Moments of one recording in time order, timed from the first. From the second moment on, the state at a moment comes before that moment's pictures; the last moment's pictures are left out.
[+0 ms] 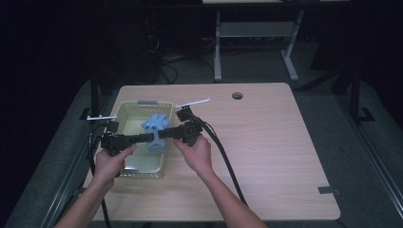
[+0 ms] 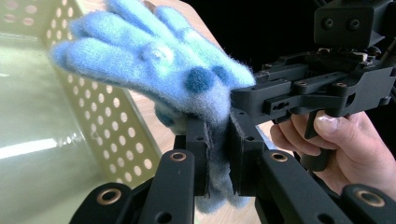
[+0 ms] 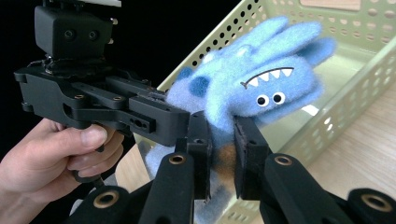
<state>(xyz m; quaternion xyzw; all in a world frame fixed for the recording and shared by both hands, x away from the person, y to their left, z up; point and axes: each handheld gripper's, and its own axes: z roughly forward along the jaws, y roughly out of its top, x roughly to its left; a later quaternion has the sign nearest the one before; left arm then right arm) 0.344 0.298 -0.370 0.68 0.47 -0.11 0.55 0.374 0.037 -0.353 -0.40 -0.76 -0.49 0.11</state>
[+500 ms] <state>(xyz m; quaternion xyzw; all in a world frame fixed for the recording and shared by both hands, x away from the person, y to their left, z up) 0.347 0.324 -0.377 0.67 0.49 -0.11 0.54 0.383 0.065 -0.361 -0.40 -0.77 -0.49 0.13</state>
